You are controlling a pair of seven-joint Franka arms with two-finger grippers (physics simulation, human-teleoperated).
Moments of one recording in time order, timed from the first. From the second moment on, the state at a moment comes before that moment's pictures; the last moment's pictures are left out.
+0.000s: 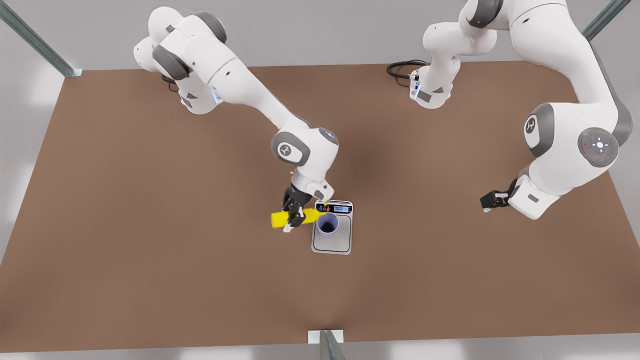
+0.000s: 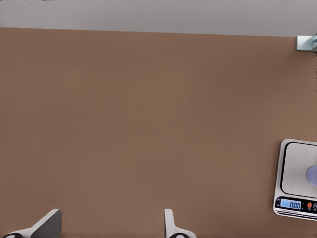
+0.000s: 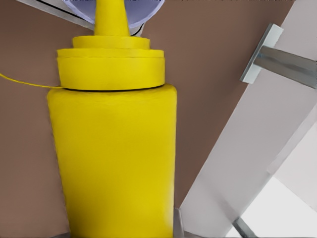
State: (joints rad) left arm -0.05 0.31 -0.02 -1.36 0.02 1.70 -0.11; right arm 0.66 0.71 0.16 -1.36 -0.99 1.95 -0.55
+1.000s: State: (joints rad) left arm -0.05 0.32 -0.02 -1.36 0.02 1.71 -0.11; right arm 0.57 0.70 0.16 -1.27 -0.66 1.94 -0.54
